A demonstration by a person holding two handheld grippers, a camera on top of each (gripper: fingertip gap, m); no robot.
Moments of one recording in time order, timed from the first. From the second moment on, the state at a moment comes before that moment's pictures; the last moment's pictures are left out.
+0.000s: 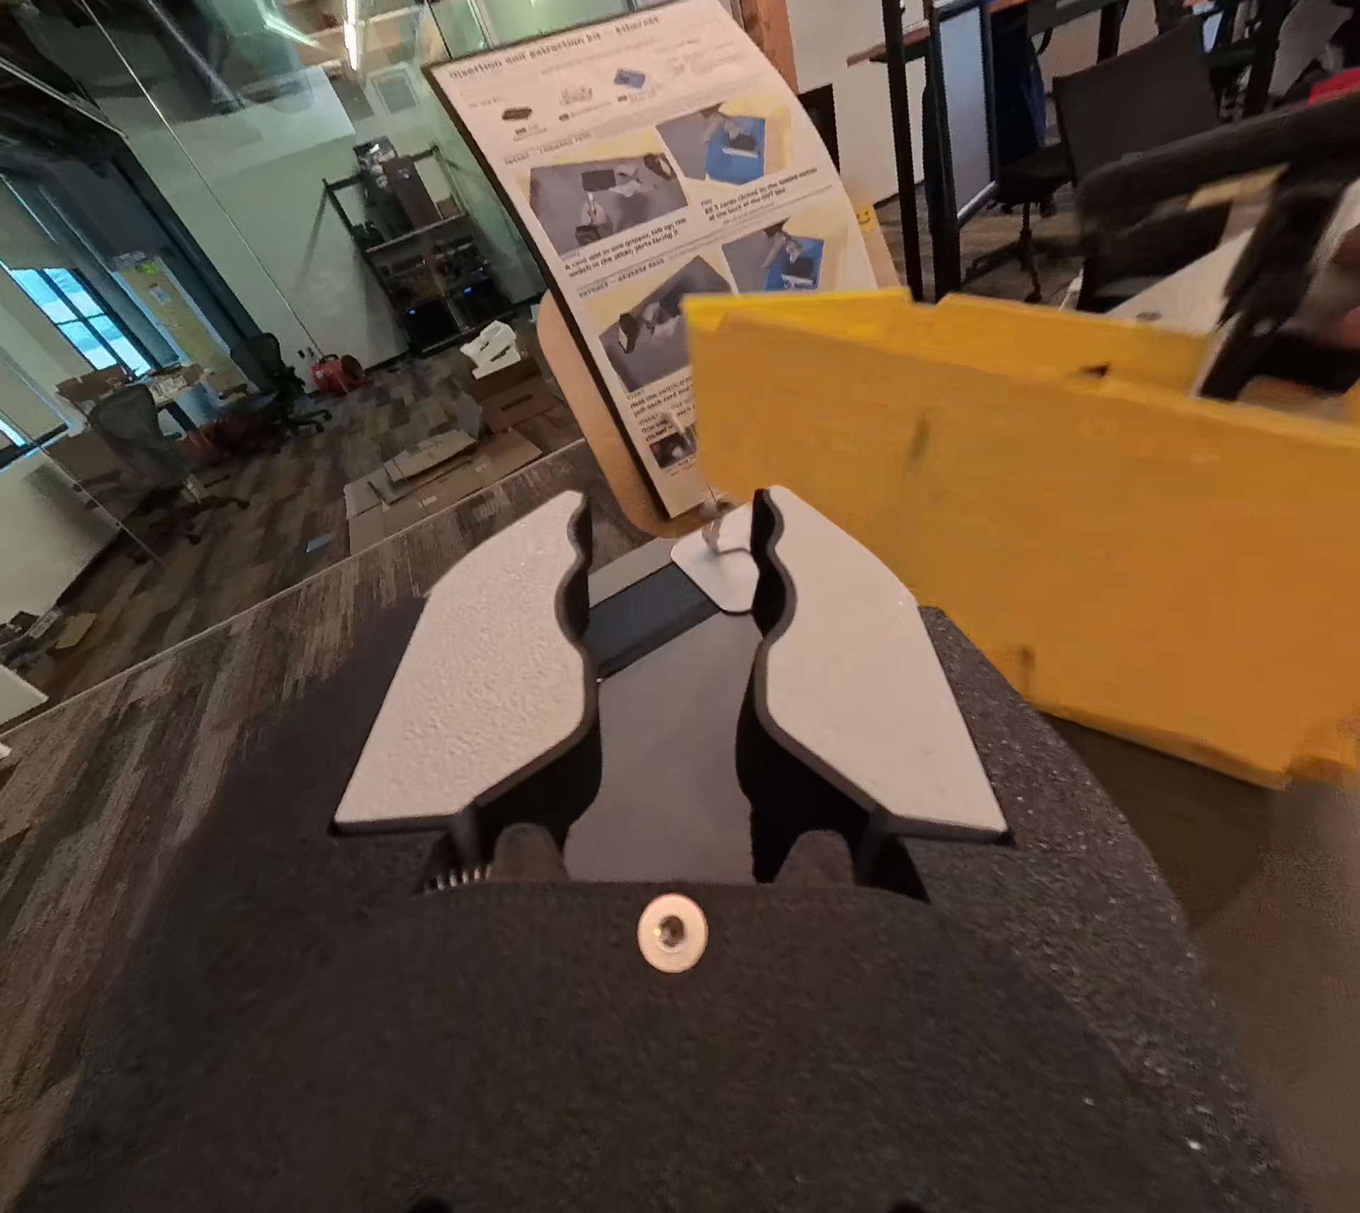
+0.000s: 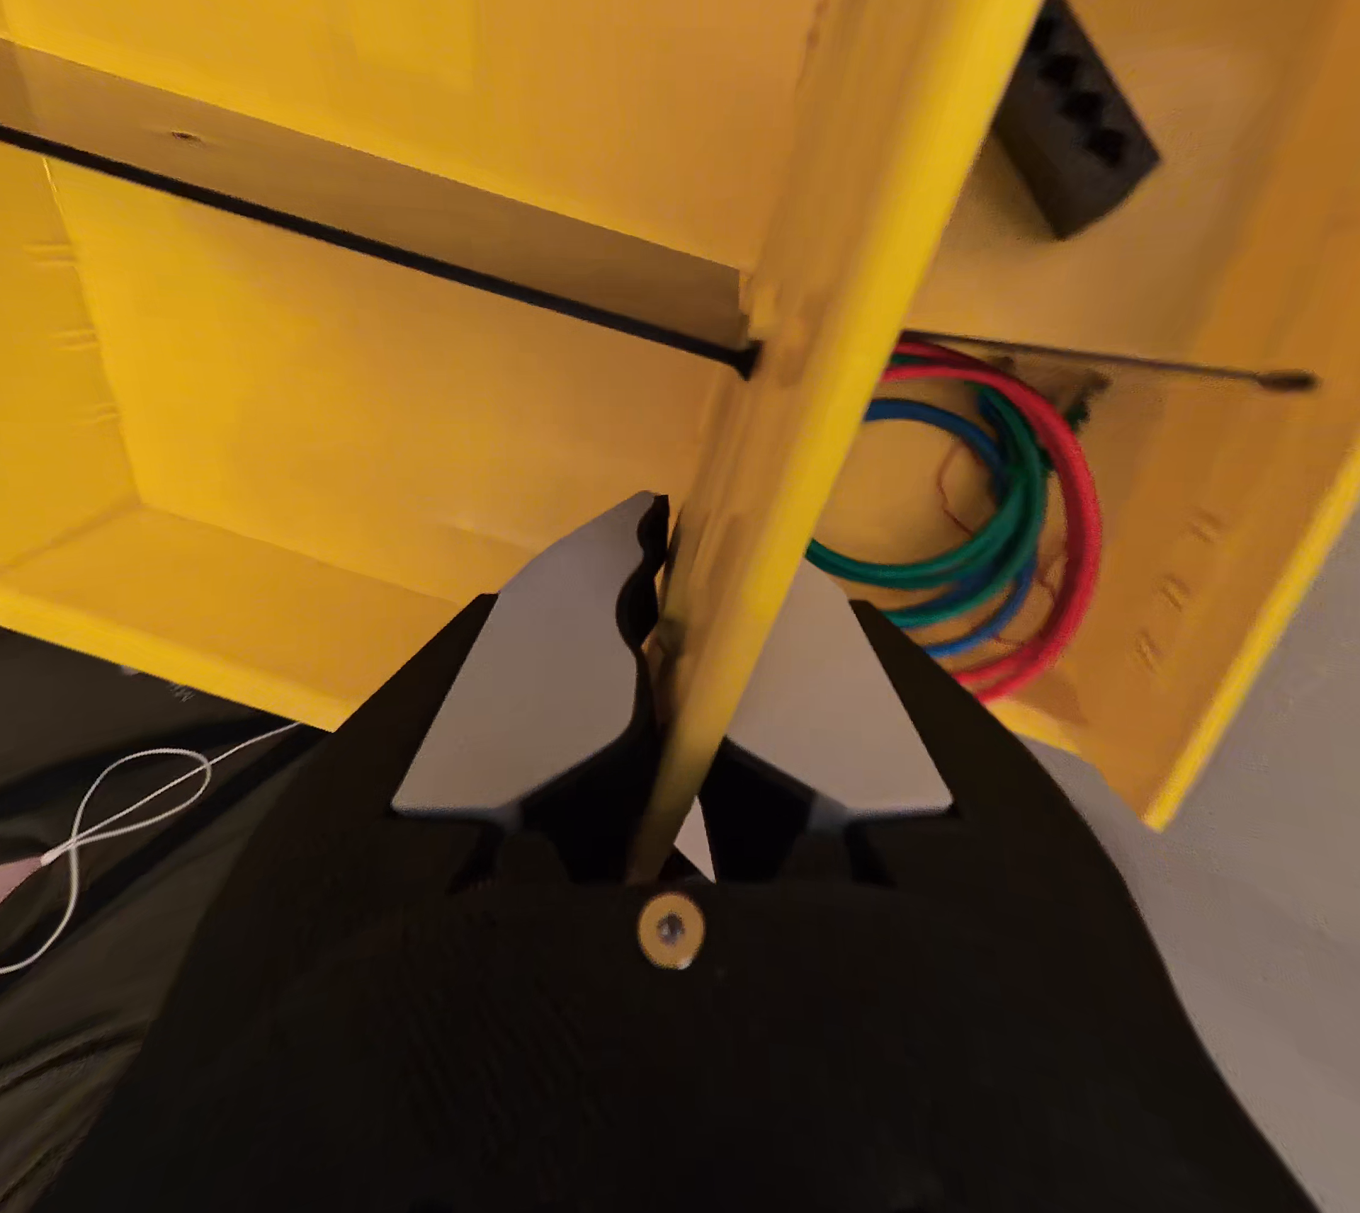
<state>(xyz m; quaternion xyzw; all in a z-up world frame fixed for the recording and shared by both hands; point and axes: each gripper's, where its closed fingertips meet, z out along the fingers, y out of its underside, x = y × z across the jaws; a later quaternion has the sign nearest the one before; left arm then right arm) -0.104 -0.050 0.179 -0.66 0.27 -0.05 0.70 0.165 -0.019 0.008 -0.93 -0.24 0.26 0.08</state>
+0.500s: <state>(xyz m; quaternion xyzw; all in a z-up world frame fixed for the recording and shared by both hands) 0.016 -0.013 0.098 -0.71 0.35 -0.22 0.56 0.464 -0.016 -0.023 -0.97 0.02 0.16 0.17</state>
